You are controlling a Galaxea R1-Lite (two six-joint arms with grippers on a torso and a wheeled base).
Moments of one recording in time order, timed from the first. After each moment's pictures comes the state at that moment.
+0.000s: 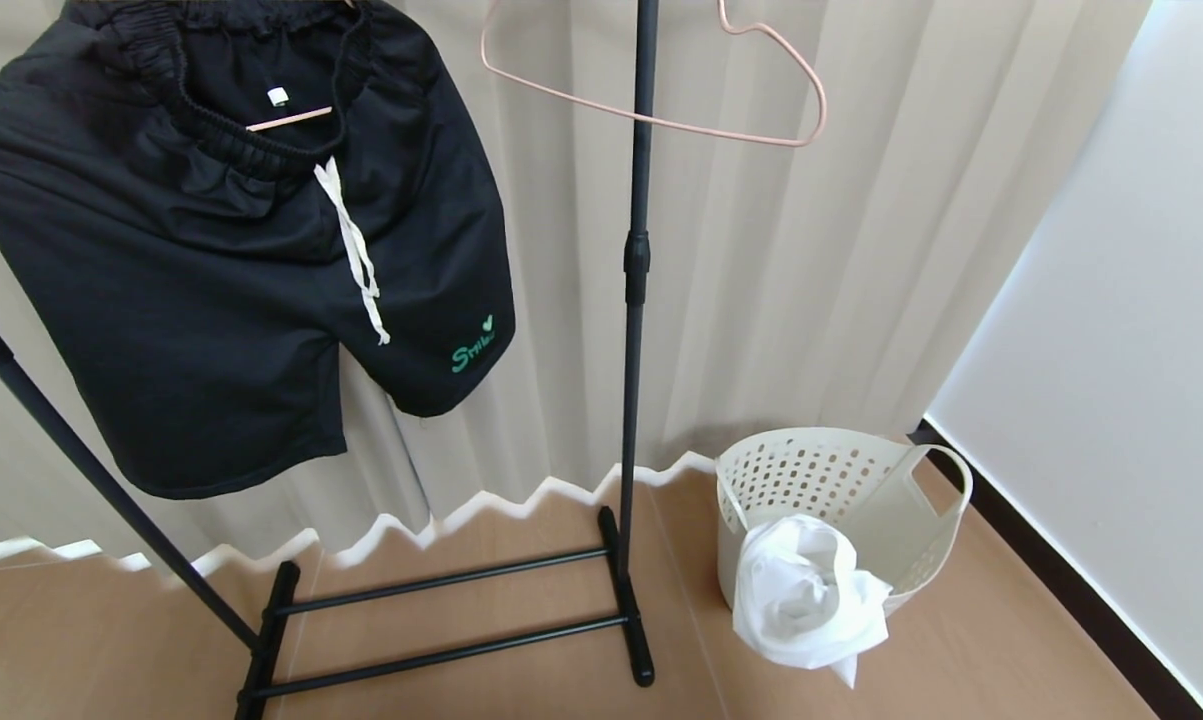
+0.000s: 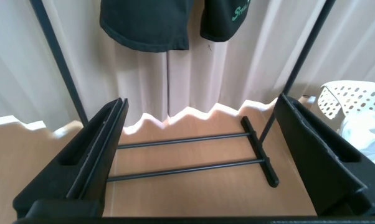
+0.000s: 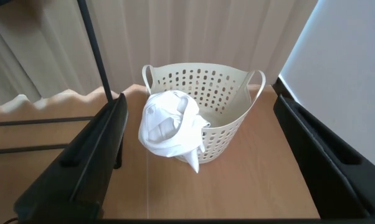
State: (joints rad) left arm 0.00 0.00 0.00 -0.03 0.04 -0.03; right arm 0.00 0.00 -0.02 0.05 0.03 -0.01
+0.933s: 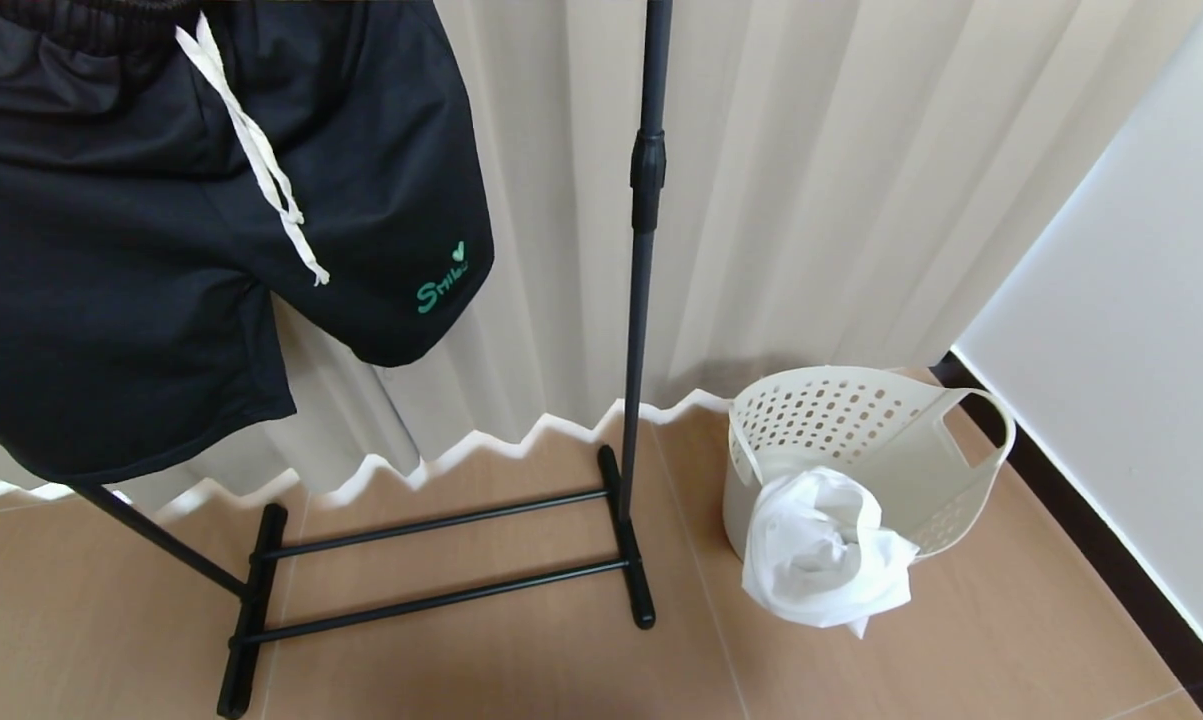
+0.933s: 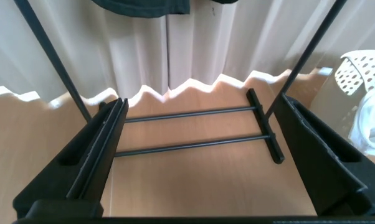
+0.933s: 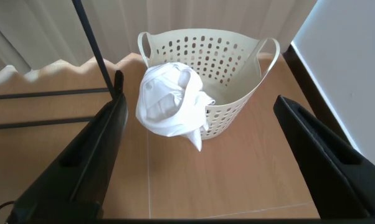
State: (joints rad) left arm 0.00 0.00 0.00 -0.02 0.04 -0.03; right arm 0.00 0.00 -0.02 0.05 0.03 -0.01
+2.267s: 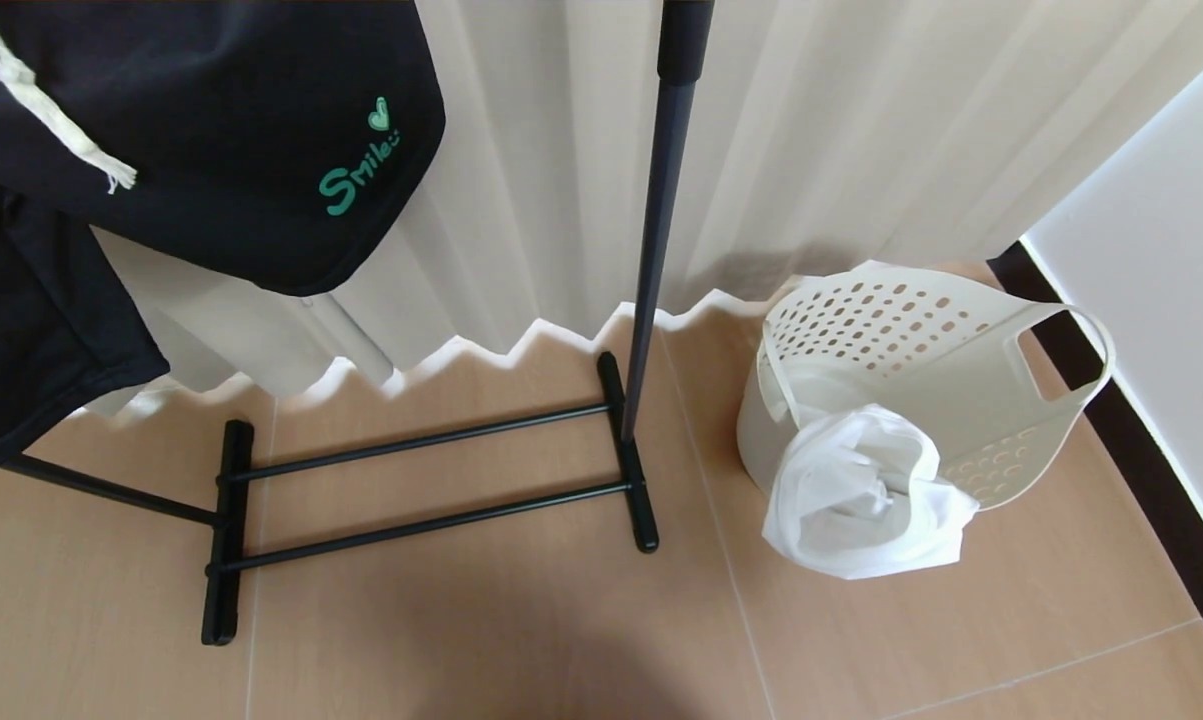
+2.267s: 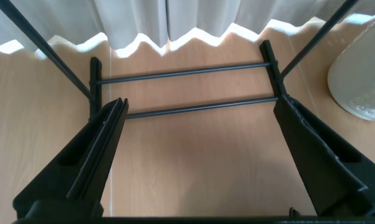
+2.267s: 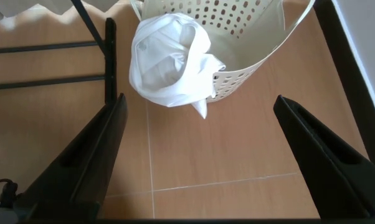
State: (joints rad) left arm 0.00 0.00 0.00 -0.02 0.04 -0.03; right arm 0.00 0.00 -0.02 0.05 0.02 -0.01
